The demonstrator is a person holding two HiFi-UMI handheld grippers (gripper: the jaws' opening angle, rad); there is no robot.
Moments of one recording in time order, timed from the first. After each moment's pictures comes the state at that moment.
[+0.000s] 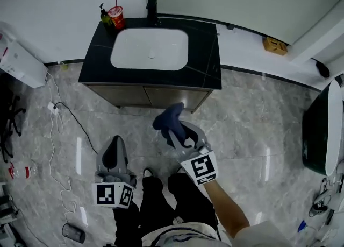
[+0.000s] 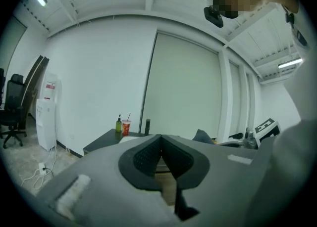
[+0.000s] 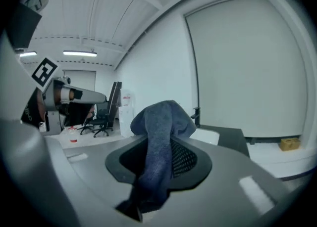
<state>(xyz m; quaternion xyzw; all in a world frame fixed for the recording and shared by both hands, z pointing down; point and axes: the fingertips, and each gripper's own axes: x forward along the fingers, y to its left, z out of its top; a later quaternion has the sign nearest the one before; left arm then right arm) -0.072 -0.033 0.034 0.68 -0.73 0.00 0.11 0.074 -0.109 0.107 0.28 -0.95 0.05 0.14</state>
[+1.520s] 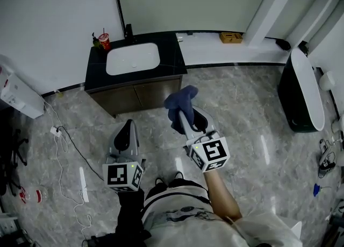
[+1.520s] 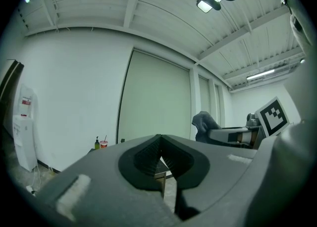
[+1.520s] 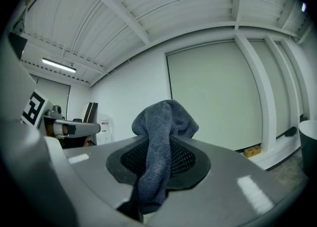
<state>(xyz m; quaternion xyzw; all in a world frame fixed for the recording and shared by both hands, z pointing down) 0.017 0.102 -0.151 0.78 -0.63 -0.02 0.05 0.181 0.053 -0.139 0.45 -0.89 0.03 0.02</state>
